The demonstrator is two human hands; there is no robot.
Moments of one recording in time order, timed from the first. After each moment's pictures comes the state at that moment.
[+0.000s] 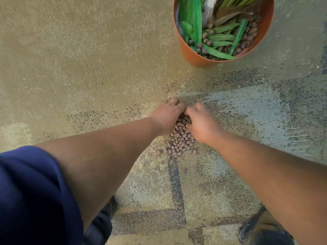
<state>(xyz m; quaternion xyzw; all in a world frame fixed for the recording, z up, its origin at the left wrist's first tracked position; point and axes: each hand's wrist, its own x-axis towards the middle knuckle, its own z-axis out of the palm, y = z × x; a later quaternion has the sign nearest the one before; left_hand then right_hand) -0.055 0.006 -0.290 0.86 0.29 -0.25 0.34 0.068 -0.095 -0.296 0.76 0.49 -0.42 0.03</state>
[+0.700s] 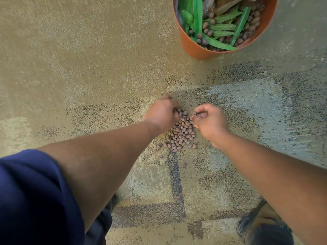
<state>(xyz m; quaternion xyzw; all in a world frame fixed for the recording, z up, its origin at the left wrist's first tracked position) -0.067 -0.011 -0.291 0.80 0.43 -0.15 0.40 0.067 -0.115 -0.281 0.83 0.15 -0.50 -0.20</state>
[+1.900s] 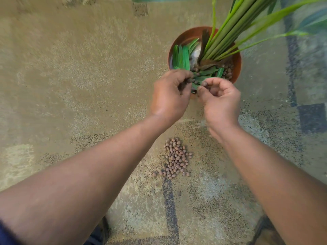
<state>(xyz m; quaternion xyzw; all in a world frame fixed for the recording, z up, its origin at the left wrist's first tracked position) 0.016 0.062 -0.193 0.75 0.47 0.26 0.40 0.118 -0.017 -0.191 0.78 0.11 -0.32 -0.52</state>
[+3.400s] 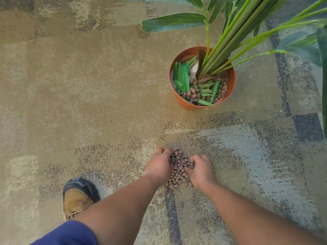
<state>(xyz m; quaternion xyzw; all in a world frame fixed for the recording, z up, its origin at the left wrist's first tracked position) -0.089 -0.053 -0.291 0.73 0.49 -0.18 0.43 0.043 -0.143 -0.291 0.86 0.26 -0.45 -0.03</state>
